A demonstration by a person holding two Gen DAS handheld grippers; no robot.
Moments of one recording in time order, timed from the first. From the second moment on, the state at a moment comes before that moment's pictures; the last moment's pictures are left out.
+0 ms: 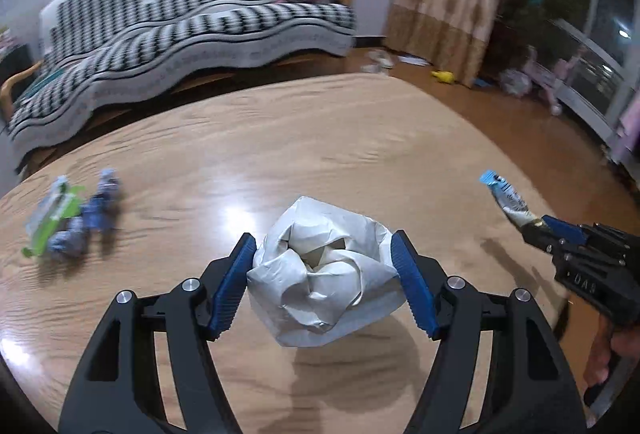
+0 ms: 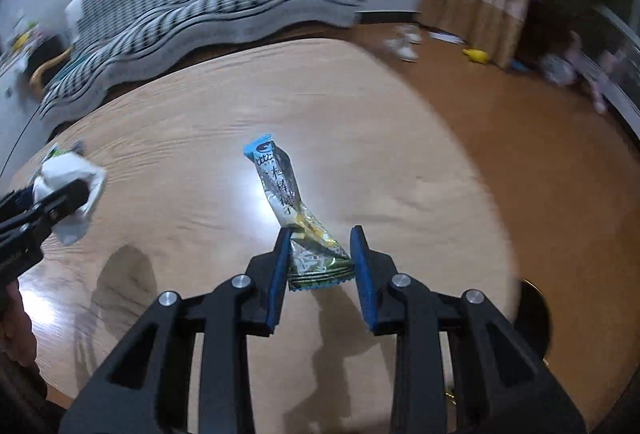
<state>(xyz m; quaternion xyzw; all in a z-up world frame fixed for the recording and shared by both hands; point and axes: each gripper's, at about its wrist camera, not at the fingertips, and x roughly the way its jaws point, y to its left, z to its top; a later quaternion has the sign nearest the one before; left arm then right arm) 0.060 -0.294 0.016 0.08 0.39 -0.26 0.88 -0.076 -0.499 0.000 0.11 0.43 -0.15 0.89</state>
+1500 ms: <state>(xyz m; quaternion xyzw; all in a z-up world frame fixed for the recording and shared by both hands) -0.096 -0.545 -0.020 0.15 0.39 -0.46 0.78 -0.294 -0.718 -0.080 0.28 0.48 -0.29 0.78</state>
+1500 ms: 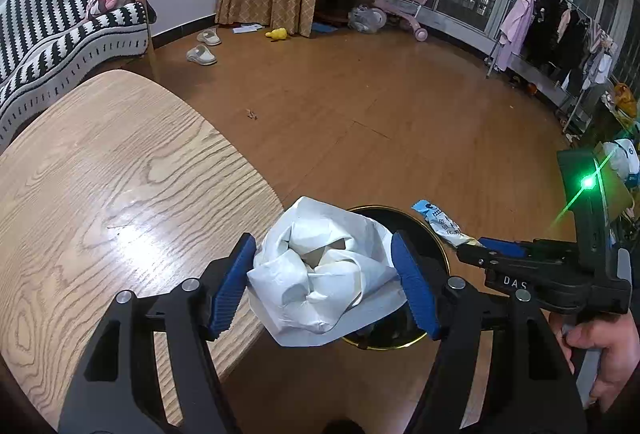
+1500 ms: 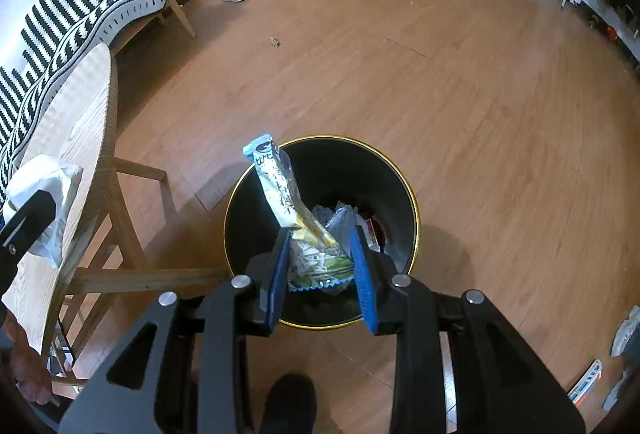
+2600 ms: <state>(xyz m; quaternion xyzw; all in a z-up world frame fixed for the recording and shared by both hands) -0.125 -0.623 -0.054 0.15 0.41 -0.54 0.72 -0.333 -0.735 -0.054 0.33 0.40 -0.37 0.77</state>
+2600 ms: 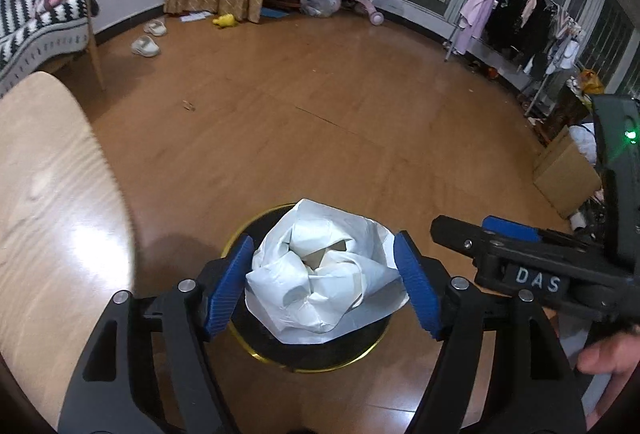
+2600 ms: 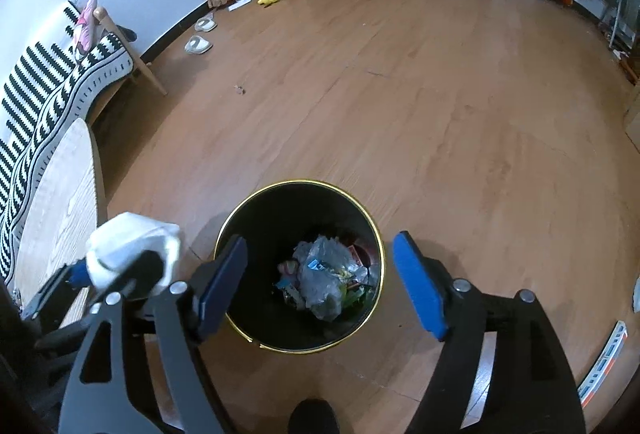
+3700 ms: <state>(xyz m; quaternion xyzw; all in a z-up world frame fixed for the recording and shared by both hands) -0.017 -0.408 0.026 0.07 0.38 -0.40 0.83 -0.188 -0.617 -0.003 0.26 0.38 -0.26 0.84</state>
